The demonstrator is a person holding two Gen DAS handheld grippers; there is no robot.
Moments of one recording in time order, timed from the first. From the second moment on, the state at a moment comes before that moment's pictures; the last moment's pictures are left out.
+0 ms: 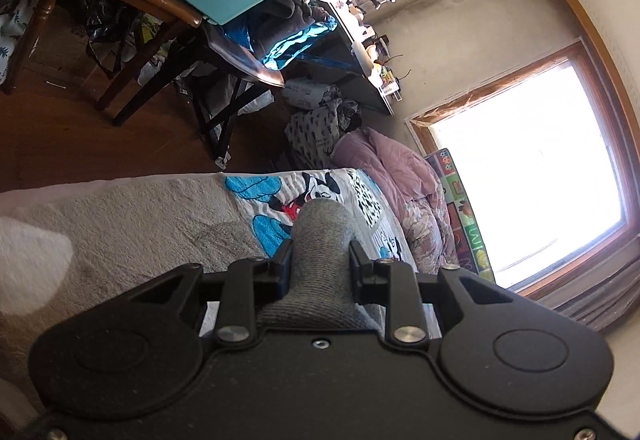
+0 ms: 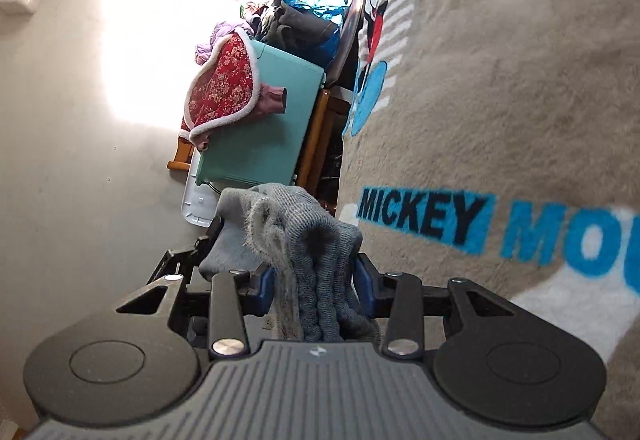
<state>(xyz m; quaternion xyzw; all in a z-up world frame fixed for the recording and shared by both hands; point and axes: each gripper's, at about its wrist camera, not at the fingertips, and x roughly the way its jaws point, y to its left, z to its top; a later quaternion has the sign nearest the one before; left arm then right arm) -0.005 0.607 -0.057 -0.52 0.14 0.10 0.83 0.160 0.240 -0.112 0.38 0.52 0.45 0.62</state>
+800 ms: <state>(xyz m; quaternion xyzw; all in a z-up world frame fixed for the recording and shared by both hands) -0.042 0.514 -0.059 -0.38 0.10 0.22 0.89 0.143 0.251 -0.123 0.23 0.49 0.44 0.72</state>
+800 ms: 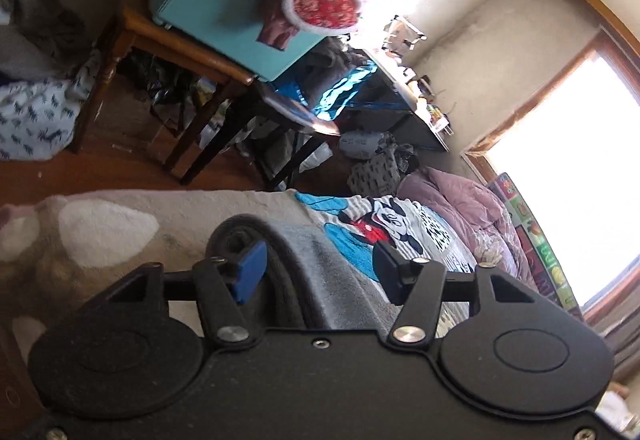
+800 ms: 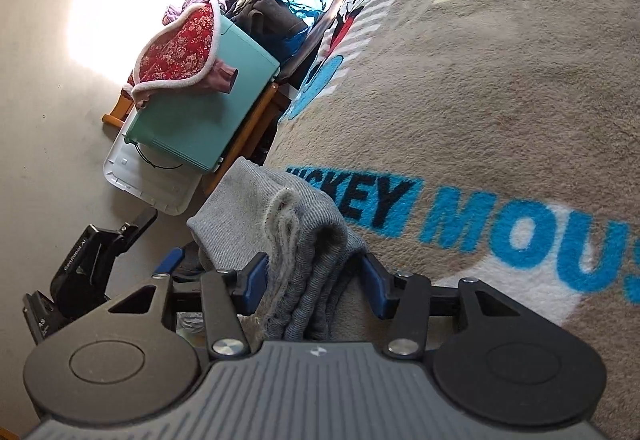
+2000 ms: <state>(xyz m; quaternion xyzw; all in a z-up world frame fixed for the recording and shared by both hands) -0.054 0.321 -0.025 -0.26 0.26 0.15 0.92 0.082 0.081 -0.011 0.10 0.40 0.38 0.83</state>
